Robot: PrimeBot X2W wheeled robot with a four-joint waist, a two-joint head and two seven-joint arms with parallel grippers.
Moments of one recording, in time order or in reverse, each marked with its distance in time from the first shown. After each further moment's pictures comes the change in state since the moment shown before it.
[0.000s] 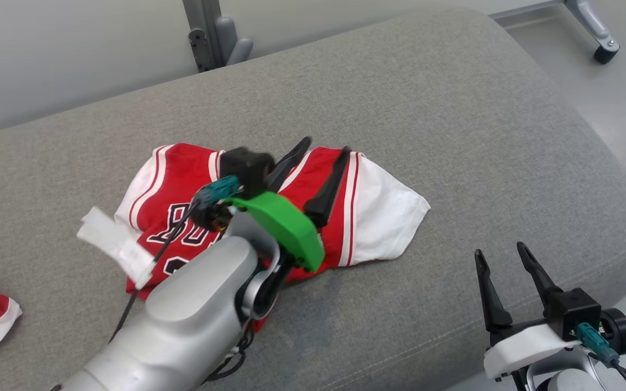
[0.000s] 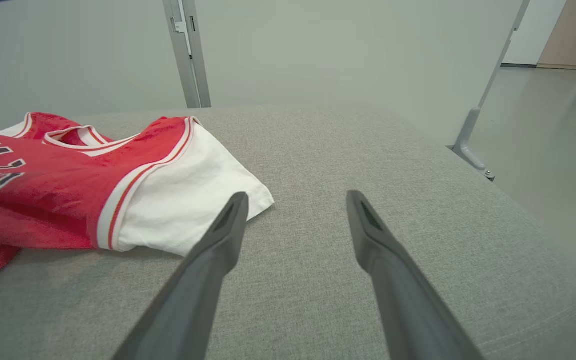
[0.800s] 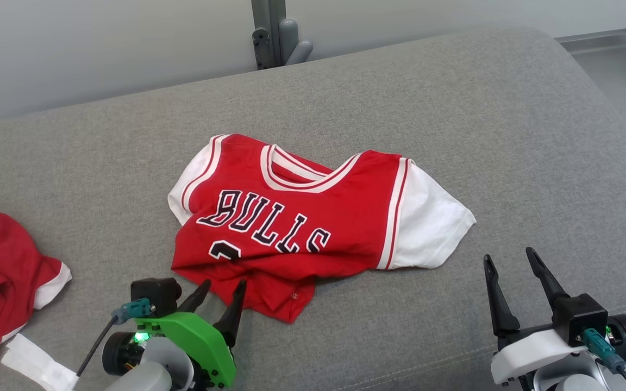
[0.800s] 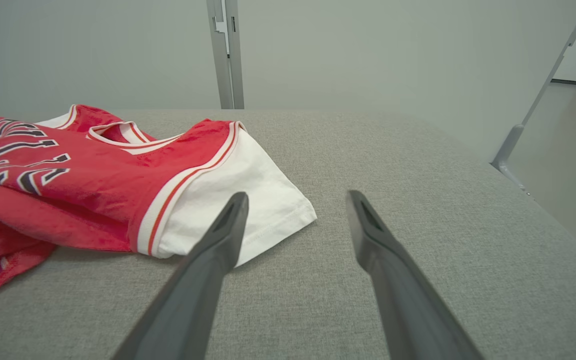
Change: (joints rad) left arm 0.430 0.315 0.085 -0.202 -0.075 0.127 0.069; right arm 0.032 0.000 -0.032 -0.014 -0.026 0.000 0.000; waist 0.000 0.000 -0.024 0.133
